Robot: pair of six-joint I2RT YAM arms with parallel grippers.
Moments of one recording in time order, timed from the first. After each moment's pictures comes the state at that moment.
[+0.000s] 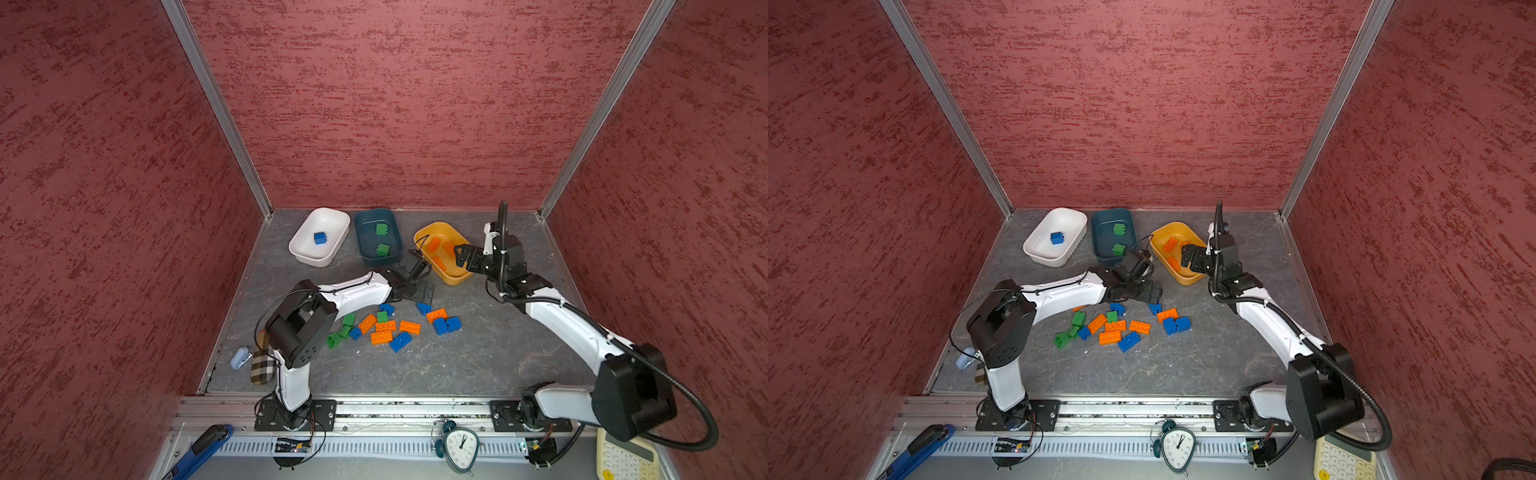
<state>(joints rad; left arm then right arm) -0.79 1.89 1.30 -0.40 -0.05 -0.45 0.31 1.30 0.86 -0.07 0.01 0.49</state>
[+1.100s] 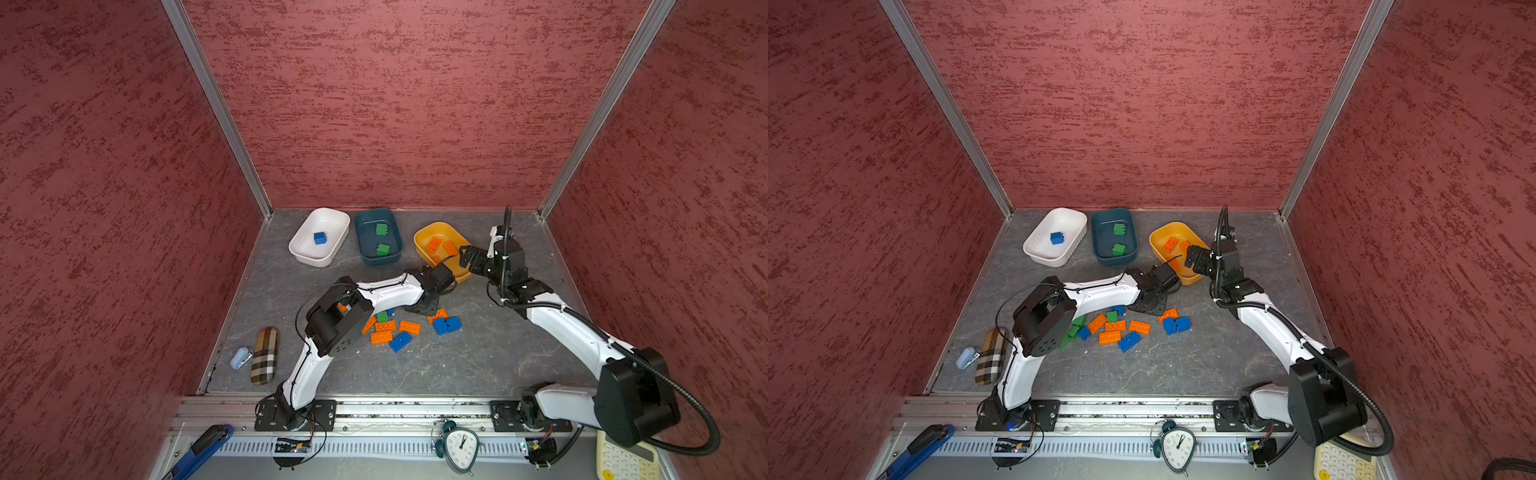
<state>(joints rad) -0.91 2.13 1.56 -0.75 -0.18 -0.65 0.31 1.29 0.84 -0.03 0.06 0.53</state>
